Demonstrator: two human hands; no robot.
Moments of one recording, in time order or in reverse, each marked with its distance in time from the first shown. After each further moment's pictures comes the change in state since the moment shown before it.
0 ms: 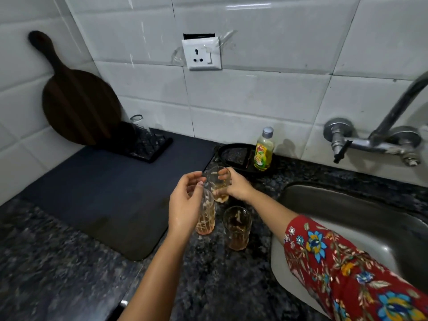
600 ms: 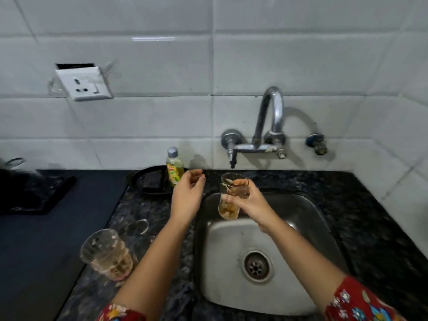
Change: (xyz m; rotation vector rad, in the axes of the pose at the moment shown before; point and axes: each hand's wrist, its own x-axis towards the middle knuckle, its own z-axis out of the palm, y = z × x) left_hand 0.004 0.055 0.190 -0.041 -0.428 0.059; right_hand -0.177 0.060 -0.166 0.461 0.528 -0.014
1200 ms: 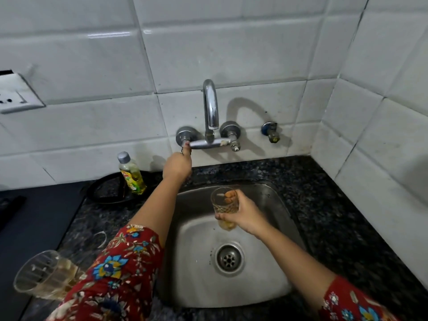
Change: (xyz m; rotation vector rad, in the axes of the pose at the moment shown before) left_hand 0.073 0.035 0.106 0.500 -0.120 -0.118; right_hand -0.029 0.032 -0.087 -0.389 0.078 0.046
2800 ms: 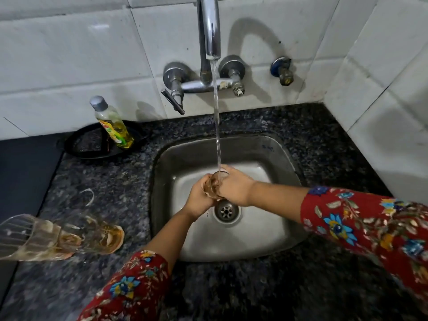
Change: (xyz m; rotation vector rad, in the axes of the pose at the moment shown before) left_hand -0.094 -0.132 0.127 -0.497 -0.463 0.098; right_hand 0.029 0.045 0.037 -1.783 -0.642 -0.410
